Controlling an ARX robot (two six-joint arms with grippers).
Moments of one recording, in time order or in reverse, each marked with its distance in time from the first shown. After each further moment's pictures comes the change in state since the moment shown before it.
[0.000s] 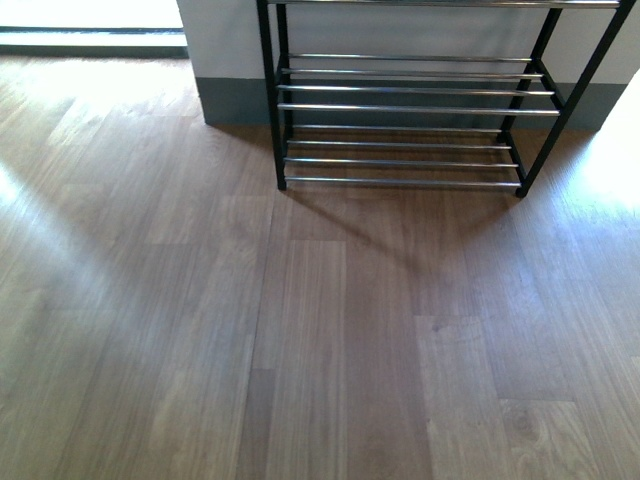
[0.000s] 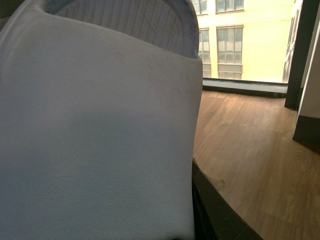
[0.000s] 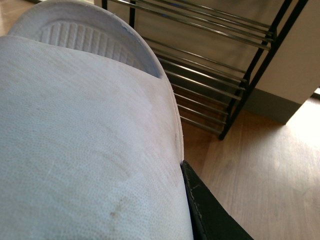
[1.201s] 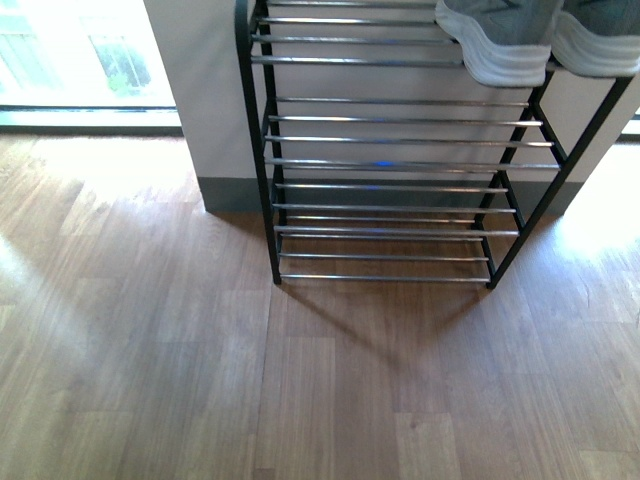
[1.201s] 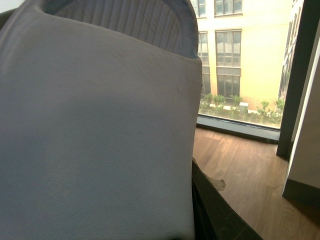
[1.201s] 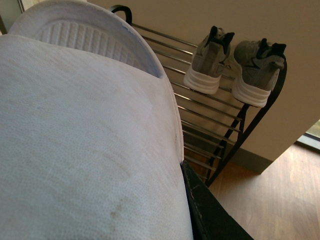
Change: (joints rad) left arm 0.000 0.000 -0.001 0.000 -0.004 0.000; right arm -0.002 -0.001 -0.002 -0.001 -0.005 -0.001
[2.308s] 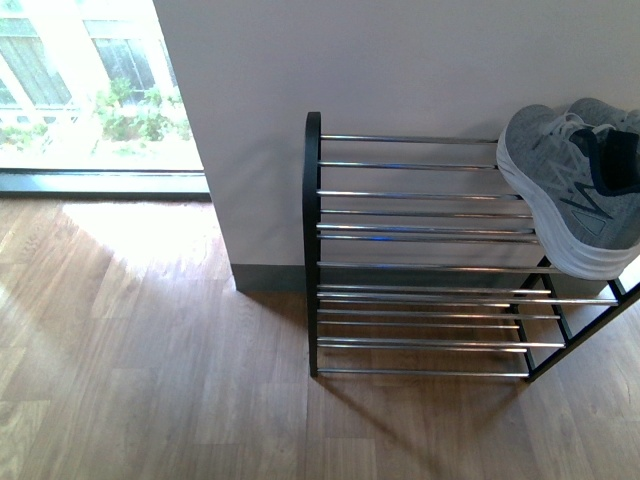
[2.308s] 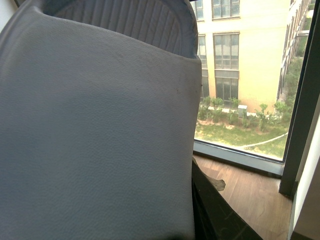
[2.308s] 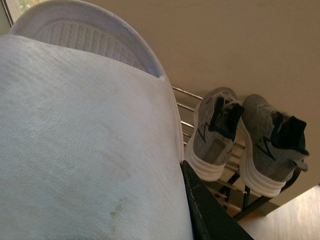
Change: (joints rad) left arm 0.000 0.004 0.000 0.000 -0.002 0.000; right arm 0.000 0.001 0.000 0.000 0.000 0.000
